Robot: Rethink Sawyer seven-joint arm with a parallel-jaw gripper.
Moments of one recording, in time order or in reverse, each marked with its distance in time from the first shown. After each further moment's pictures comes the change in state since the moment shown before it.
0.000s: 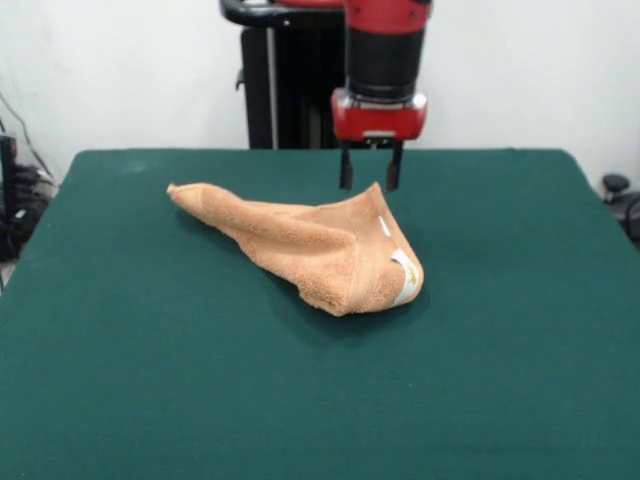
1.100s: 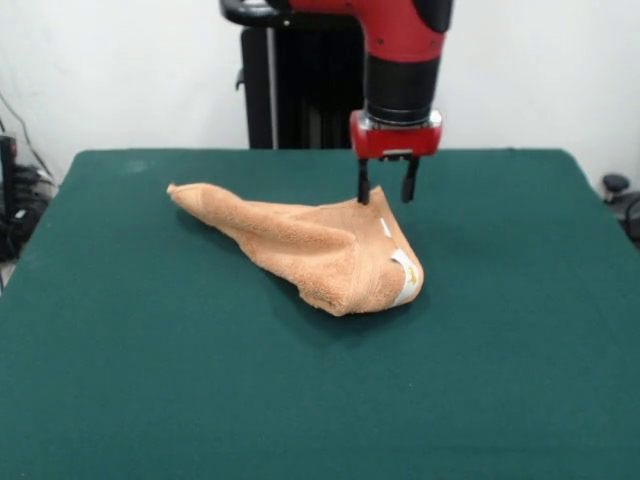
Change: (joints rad) arm 0.055 0.065 0.000 -0.034 -0.053 0.000 0.000
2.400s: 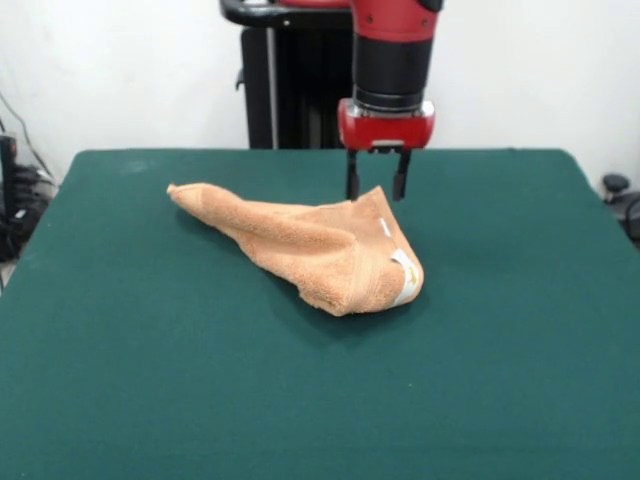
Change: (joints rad) arm -0.024 -0.049 0.000 -0.010 -0.006 -0.005 0.000
